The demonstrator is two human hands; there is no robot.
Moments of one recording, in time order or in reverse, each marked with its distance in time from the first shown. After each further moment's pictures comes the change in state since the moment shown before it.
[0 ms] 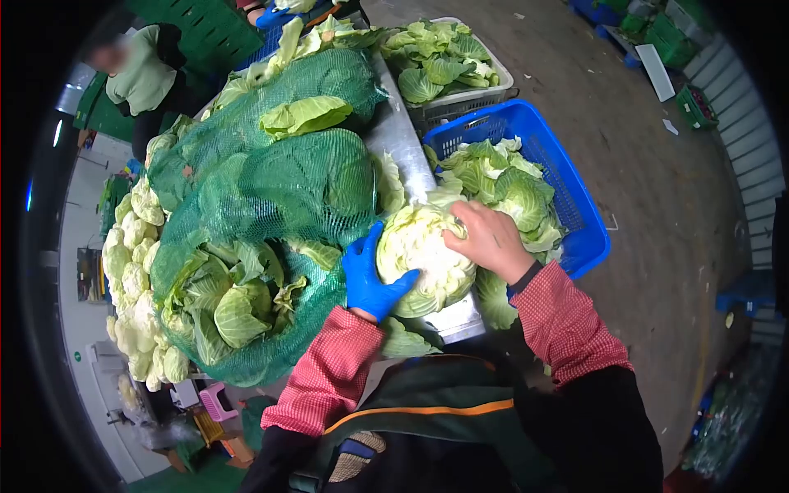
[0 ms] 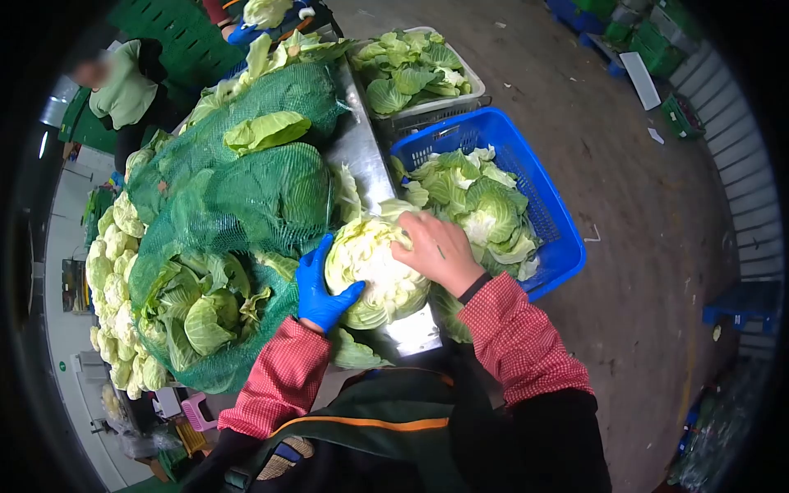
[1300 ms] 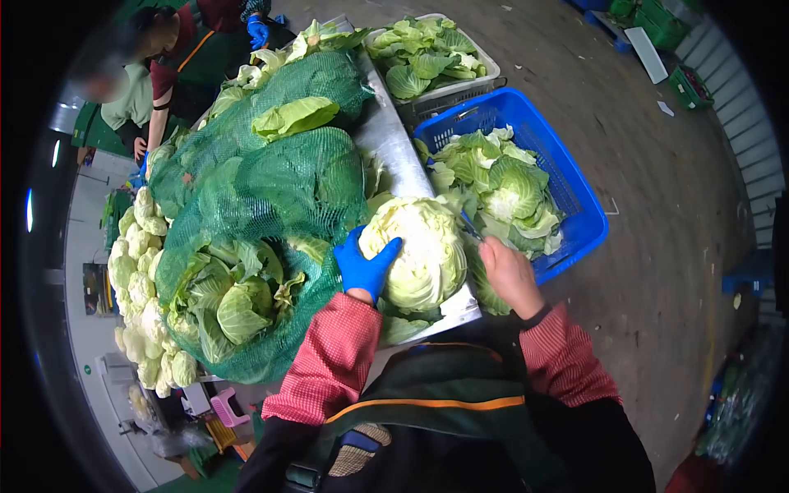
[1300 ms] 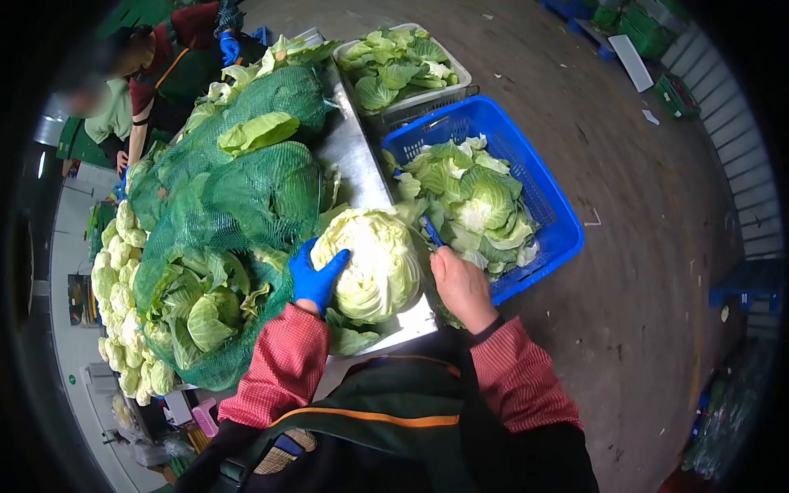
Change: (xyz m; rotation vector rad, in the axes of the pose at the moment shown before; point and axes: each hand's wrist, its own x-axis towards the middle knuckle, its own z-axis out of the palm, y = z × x) left_hand 0.001 -0.017 0.023 -0.227 0.055 -0.471; right_hand -0.105 0.006 0.013 0.046 0.092 0.303
